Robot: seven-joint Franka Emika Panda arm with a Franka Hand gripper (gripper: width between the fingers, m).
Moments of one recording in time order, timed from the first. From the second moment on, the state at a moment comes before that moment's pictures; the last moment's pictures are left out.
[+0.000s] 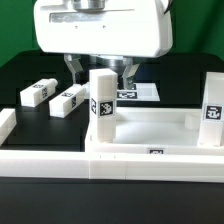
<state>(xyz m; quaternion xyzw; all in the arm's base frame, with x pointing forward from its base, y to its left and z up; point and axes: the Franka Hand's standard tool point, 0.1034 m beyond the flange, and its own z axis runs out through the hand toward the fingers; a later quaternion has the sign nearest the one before) 0.604 -0.056 0.109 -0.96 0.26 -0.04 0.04</state>
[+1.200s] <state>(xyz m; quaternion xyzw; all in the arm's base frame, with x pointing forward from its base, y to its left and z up) 0.606 -0.055 0.105 -1.00 -0.08 -0.04 0.01</state>
